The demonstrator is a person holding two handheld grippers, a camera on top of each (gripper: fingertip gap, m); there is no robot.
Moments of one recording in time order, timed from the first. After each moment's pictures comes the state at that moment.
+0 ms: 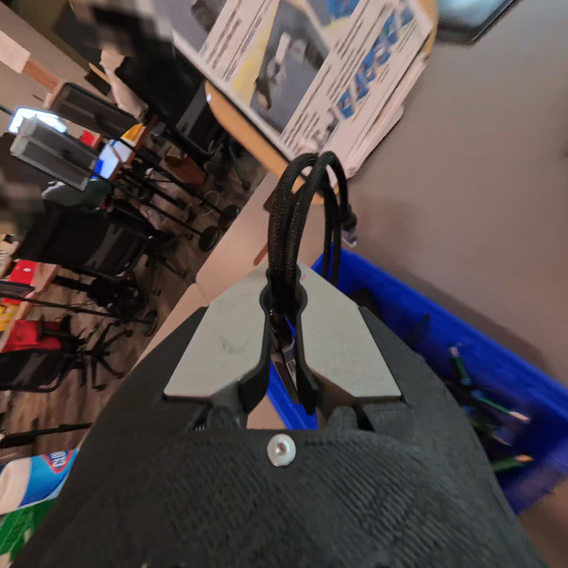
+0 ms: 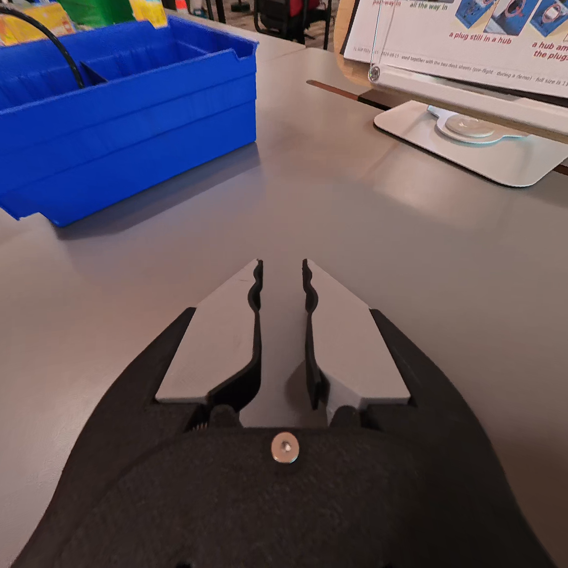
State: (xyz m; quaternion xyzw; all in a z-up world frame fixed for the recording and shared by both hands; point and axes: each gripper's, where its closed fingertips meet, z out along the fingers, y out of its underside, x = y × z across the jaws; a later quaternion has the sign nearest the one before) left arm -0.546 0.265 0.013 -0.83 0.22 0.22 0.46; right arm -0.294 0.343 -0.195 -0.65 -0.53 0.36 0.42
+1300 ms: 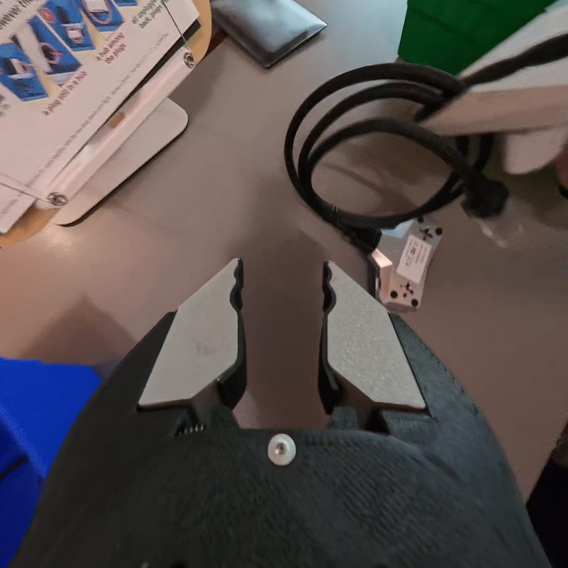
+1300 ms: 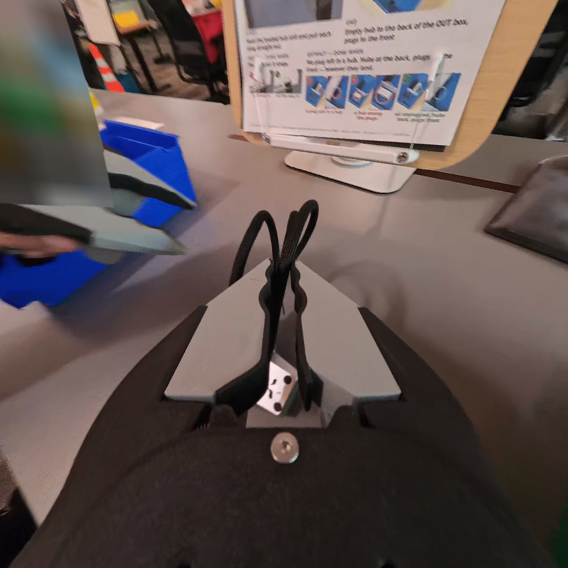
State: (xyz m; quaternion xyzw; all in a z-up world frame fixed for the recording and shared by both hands) left arm -0.332 0.346 -0.149 -0.89 0.18 -0.03 0.42; right arm -0.238 0.389 -0.122 -0.71 -0.41 0.35 0.45
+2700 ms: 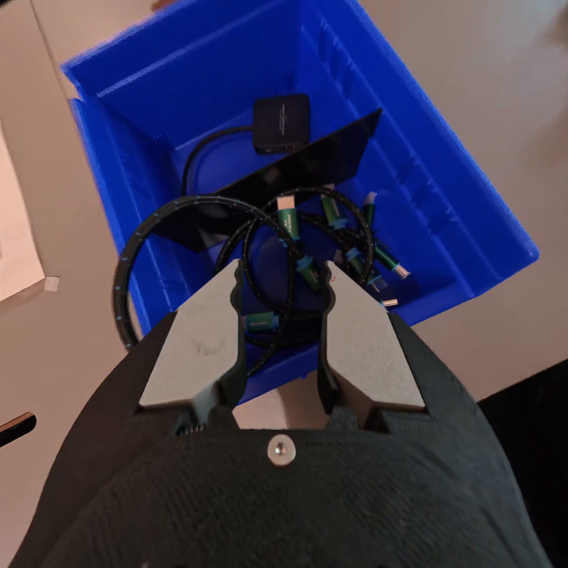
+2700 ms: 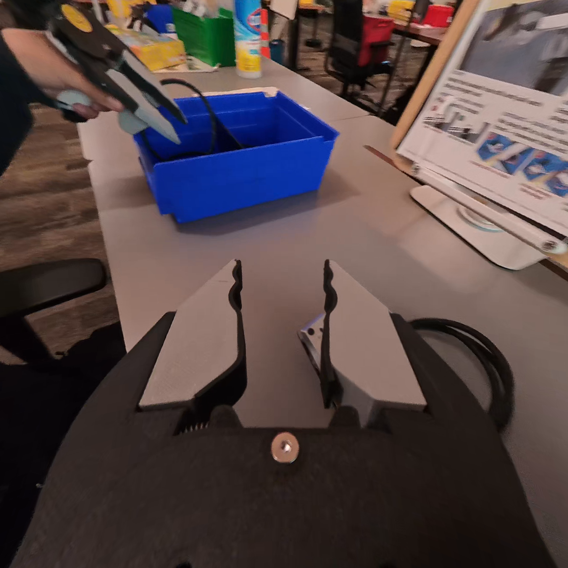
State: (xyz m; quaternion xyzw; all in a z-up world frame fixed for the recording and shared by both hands) left arm -0.546 0.123 -0.162 -0.93 -0.01 0.07 0.36; right arm -0.240 0.281 -0.104 -0.56 -0.60 0.39 0.42
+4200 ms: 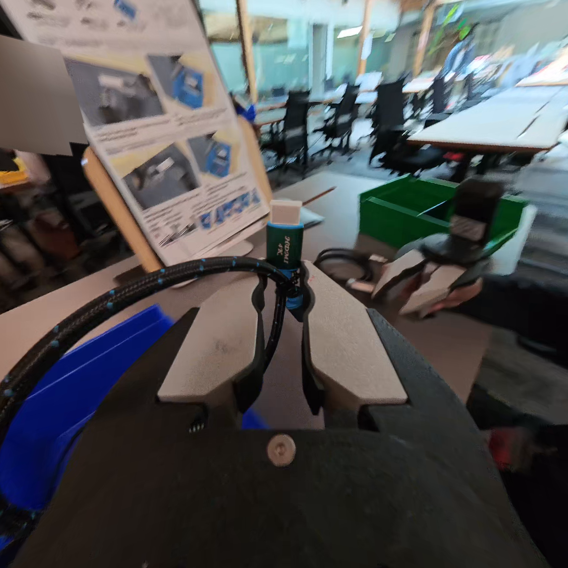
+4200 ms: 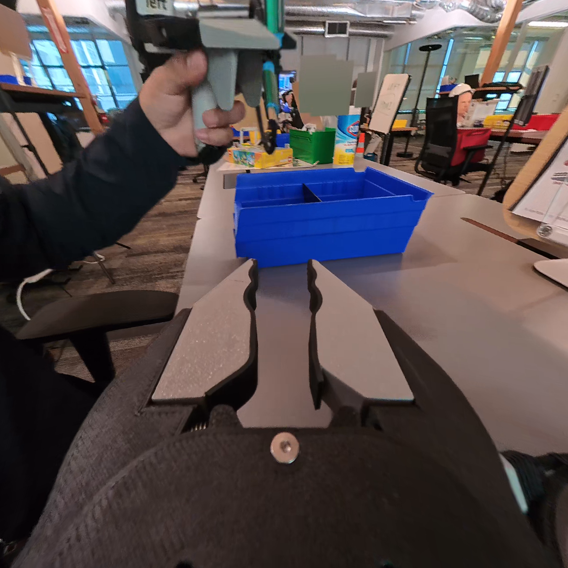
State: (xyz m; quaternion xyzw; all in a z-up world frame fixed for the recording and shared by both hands) left arm -0.395 0.203 -0.001 -0.74 0.13 -0.07 0.66; right arm -0.274 0.236 -0.122 -0.42 -0.59 0.57 0.39
